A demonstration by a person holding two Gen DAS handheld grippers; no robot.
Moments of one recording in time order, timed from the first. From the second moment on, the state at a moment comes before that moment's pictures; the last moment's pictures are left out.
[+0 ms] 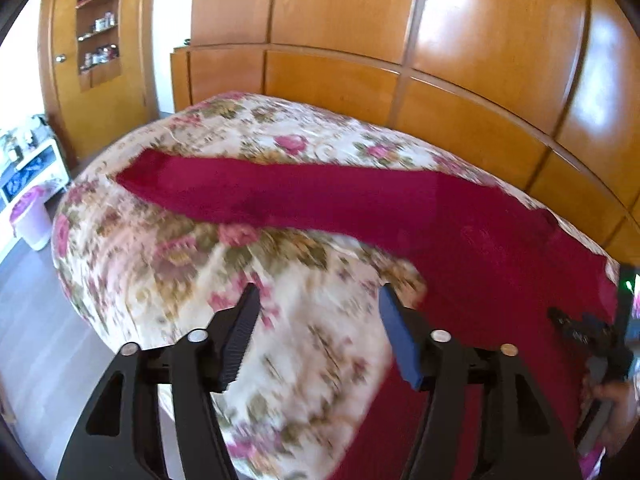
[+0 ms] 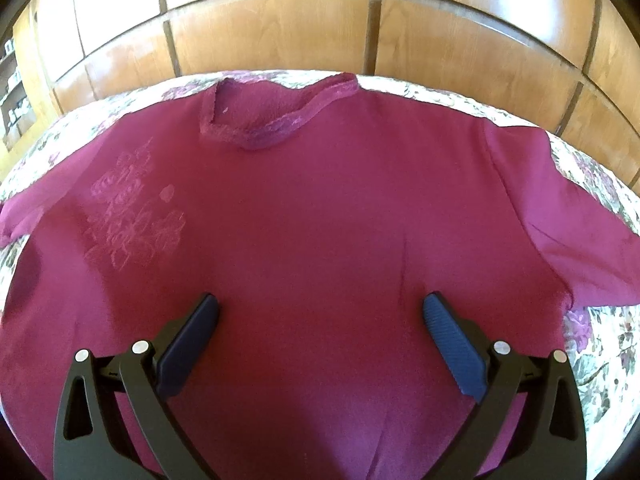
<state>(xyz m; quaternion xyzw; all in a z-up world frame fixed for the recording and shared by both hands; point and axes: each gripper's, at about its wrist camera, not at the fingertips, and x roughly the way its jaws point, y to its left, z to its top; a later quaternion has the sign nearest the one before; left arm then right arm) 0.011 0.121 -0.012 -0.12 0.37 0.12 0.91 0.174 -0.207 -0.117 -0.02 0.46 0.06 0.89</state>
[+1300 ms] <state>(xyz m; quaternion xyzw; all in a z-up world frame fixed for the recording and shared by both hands) -0.045 0.060 -0.071 -0.09 0.45 -0.01 0.89 -0.019 -0.304 -0.087 -0.04 0.54 0.14 0.83</state>
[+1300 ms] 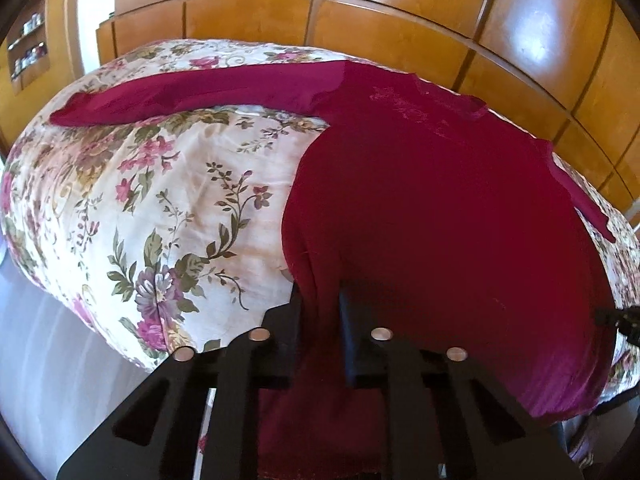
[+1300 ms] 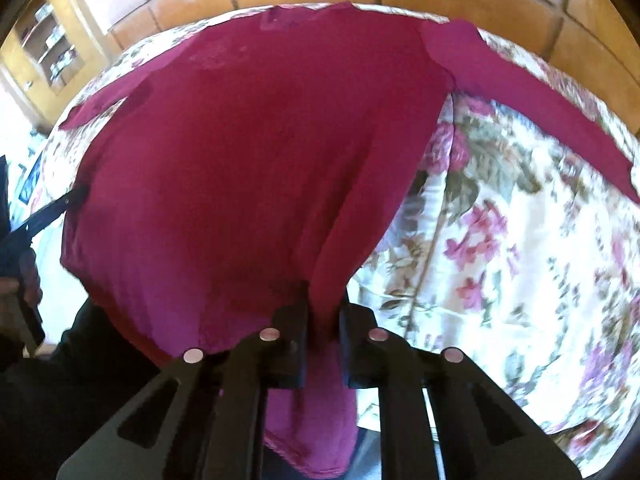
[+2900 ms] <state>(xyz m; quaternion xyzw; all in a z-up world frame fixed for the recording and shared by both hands) 0.034 0.043 -0.041 -0.07 0.44 0.04 0.89 0.167 -0.513 -0.100 0.40 0.40 -0.15 0.81</state>
